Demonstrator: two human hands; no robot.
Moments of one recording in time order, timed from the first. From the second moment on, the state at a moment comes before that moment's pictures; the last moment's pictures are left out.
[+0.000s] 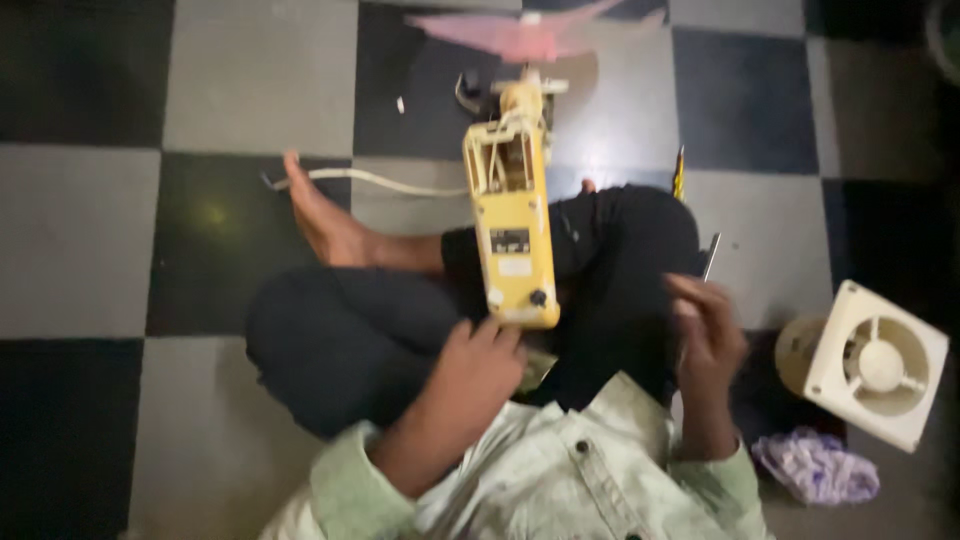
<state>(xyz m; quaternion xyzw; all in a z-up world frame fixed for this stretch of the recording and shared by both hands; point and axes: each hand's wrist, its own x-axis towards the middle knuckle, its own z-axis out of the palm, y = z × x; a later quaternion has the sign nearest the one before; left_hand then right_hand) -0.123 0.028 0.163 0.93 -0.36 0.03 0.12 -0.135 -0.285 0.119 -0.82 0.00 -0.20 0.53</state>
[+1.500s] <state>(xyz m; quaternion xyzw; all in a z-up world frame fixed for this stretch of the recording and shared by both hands) -0.103 -0.057 0.071 0.66 0.08 0.05 0.75 -0.024 -0.151 0.167 -0.89 -0.09 -0.29 0.33</state>
